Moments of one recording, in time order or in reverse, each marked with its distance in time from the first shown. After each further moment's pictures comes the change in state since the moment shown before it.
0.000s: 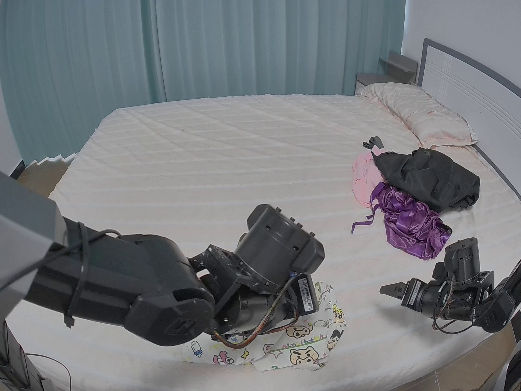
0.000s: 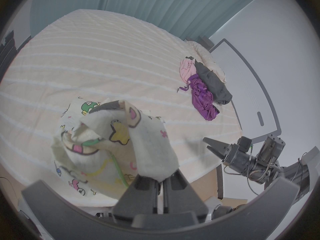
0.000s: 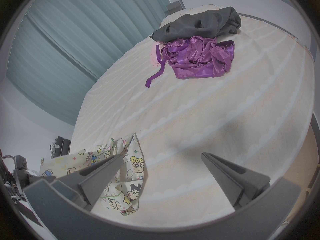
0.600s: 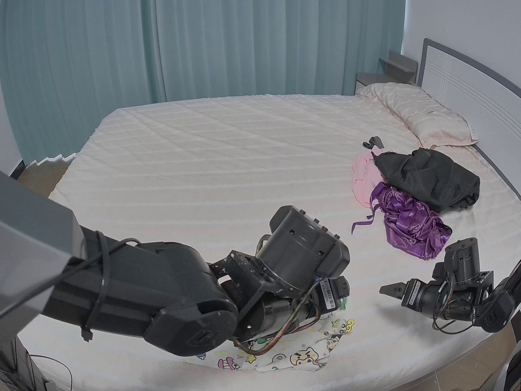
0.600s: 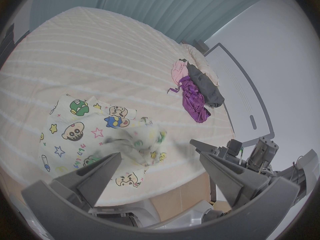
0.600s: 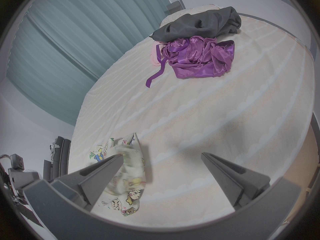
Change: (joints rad) left arm -0.049 0.040 -0.046 -0.056 0.014 -0.051; right arm 0.002 -0.001 0.000 0.000 0.000 0.001
